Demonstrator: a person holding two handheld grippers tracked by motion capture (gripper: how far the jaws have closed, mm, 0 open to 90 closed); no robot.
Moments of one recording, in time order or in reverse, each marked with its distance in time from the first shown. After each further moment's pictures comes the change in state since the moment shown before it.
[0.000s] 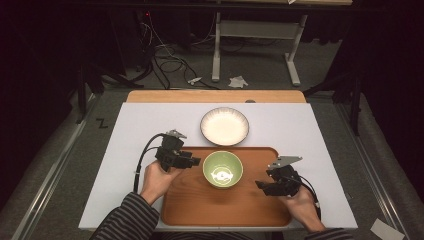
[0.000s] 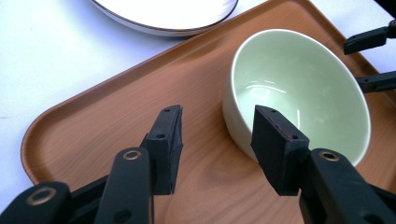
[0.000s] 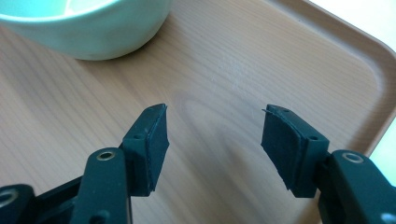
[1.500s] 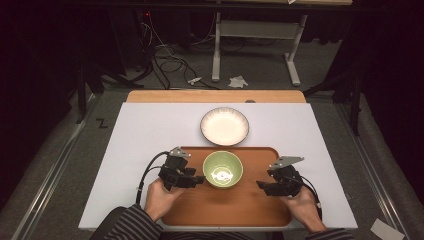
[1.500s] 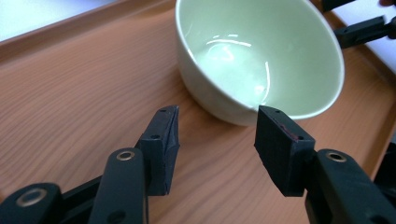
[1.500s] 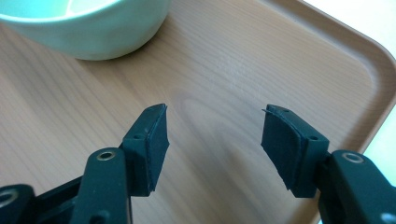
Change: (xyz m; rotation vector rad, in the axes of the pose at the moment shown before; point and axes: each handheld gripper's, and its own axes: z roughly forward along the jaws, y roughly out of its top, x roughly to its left) left arm -0.023 -0.038 0.013 0.022 -0.036 0.032; right arm -0.001 -0.001 -0.003 -0.008 0.002 0.010
